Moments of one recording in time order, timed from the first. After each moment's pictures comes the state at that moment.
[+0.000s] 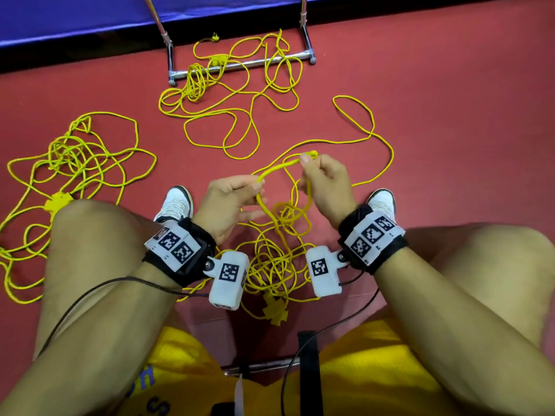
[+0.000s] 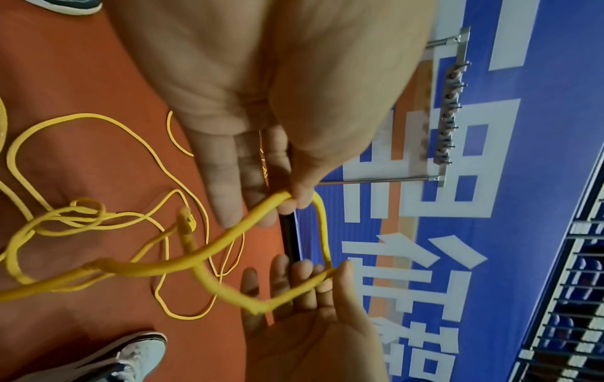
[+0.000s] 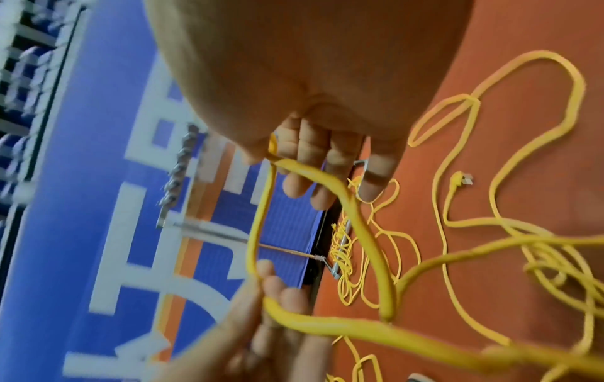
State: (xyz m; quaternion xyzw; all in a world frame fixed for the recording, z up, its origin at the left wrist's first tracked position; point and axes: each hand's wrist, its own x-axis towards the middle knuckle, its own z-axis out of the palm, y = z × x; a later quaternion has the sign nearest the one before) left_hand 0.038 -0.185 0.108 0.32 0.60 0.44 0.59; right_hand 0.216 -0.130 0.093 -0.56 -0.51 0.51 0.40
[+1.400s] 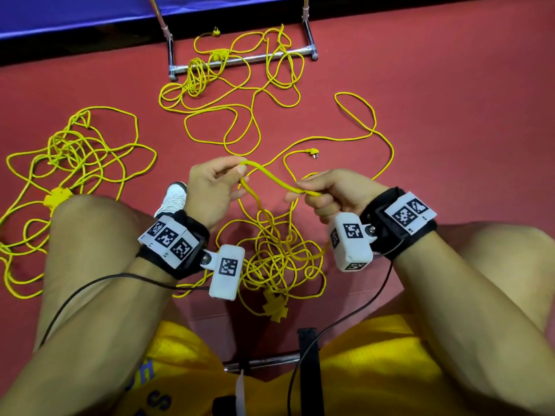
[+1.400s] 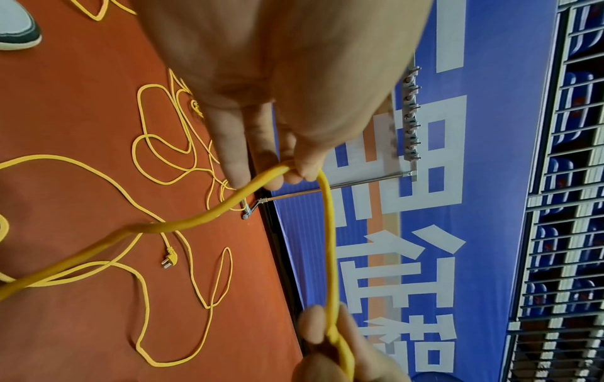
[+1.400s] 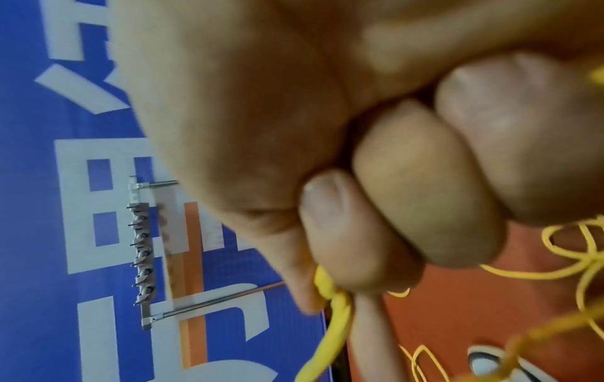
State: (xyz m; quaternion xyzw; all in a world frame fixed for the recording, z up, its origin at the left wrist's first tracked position) left_hand 0.022 -0.178 0.111 0.37 0.65 0.50 0.45; right_hand 0.250 -0.123 0.128 -0.42 -0.38 0.82 0.07
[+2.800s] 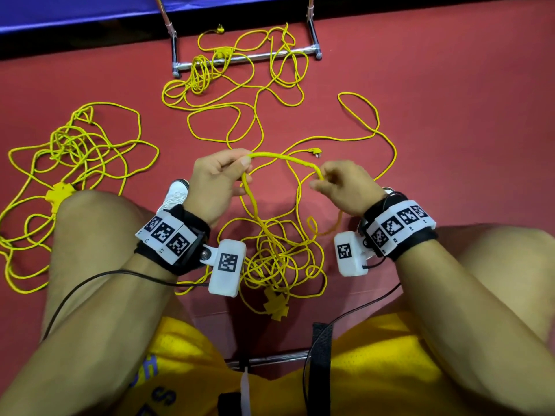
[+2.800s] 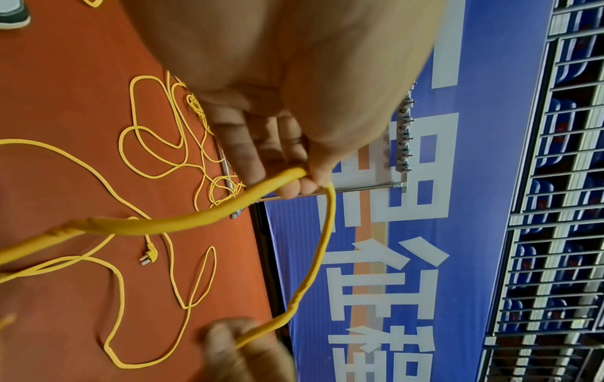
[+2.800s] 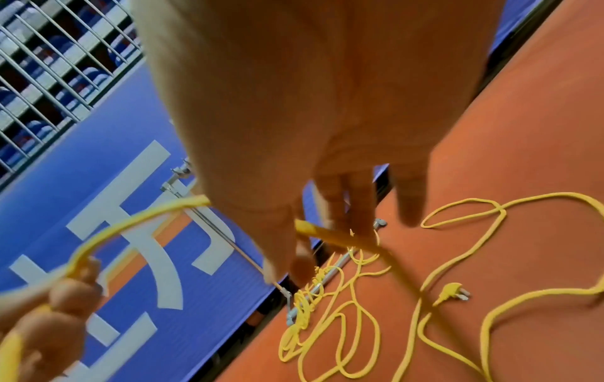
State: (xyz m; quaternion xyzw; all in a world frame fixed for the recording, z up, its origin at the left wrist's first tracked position) left_hand 0.017 -0.178 0.126 0.41 0.63 0.49 0.44; right_hand 0.260 -0.107 0.087 -0.51 -0.77 0.36 0.11
